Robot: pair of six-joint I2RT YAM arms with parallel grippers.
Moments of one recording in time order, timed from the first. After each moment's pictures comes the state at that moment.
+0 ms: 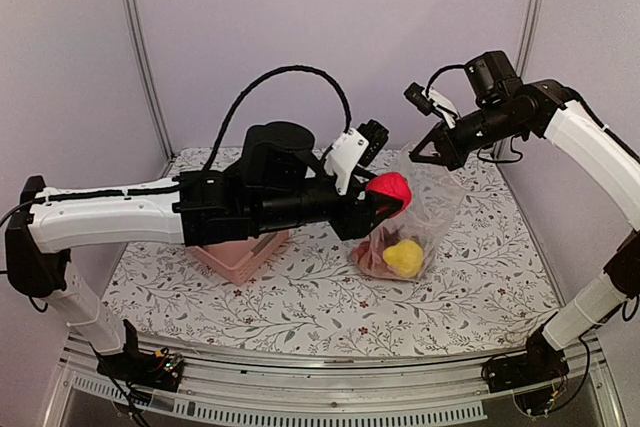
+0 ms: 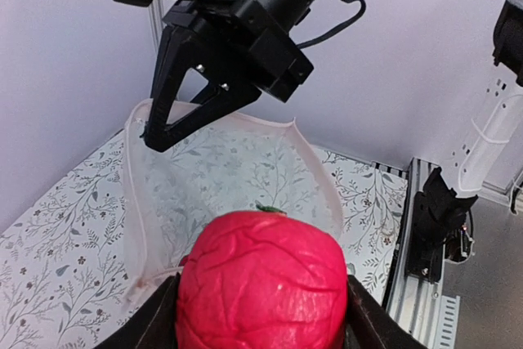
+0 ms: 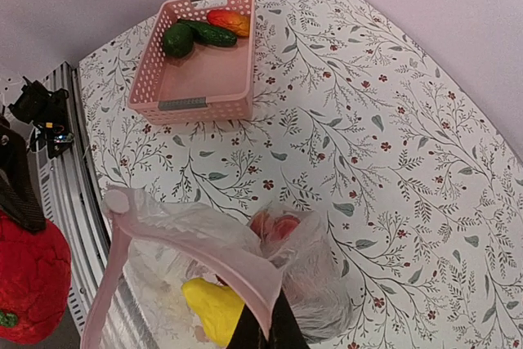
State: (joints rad) left arm -1.22 1.58 1.38 -0.06 -0.11 -0.05; right arm 0.51 1.51 1.68 -0.97 -0.45 -0.29
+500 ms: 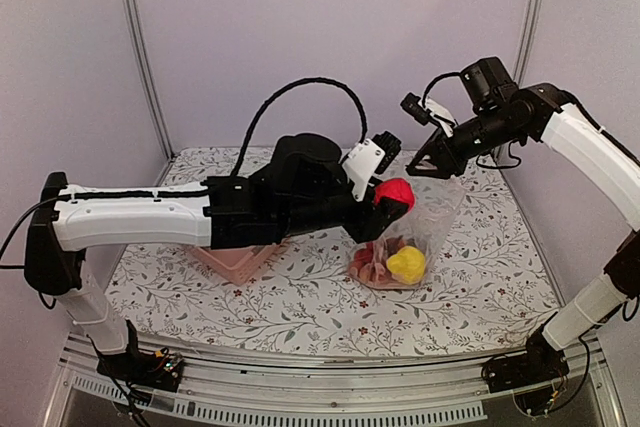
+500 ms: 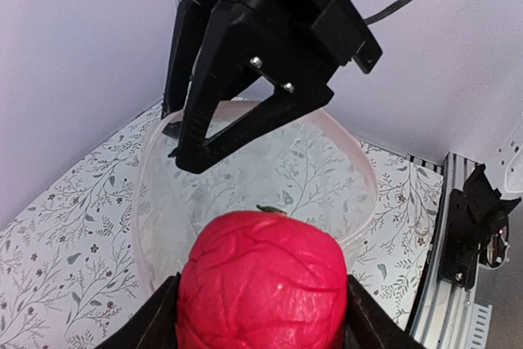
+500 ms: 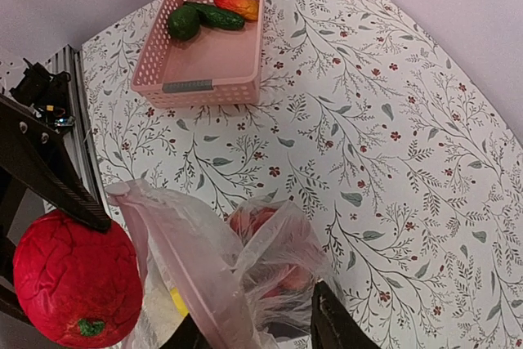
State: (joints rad) left arm -1.22 1.68 1.42 -0.05 -0.21 -0.05; right arm 0.53 1.51 1.65 -0.99 -0.46 -0.32
